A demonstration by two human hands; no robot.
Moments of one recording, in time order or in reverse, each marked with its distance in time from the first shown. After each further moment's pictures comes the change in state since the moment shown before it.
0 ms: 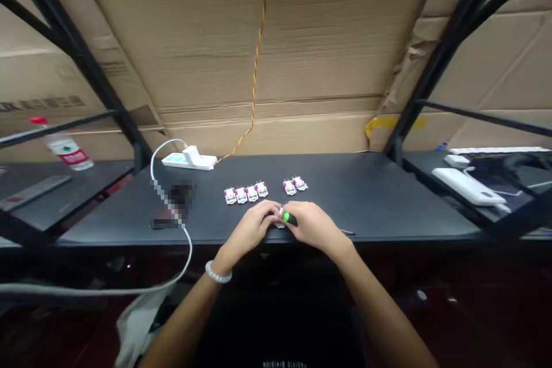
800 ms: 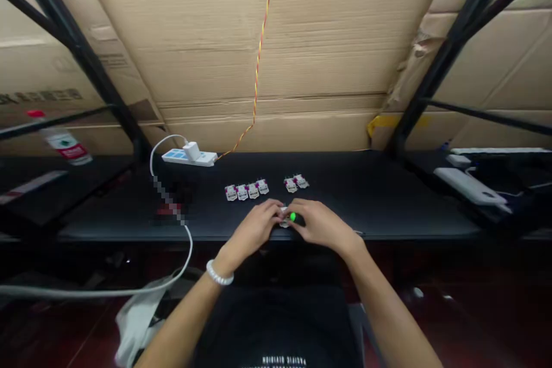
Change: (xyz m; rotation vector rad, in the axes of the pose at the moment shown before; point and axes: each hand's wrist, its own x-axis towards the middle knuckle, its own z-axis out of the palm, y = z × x) left_hand -0.005 -0.001 0.006 0.271 -0.063 0.121; right_hand -0.008 0.007 -0.012 0.067 -0.075 -0.037
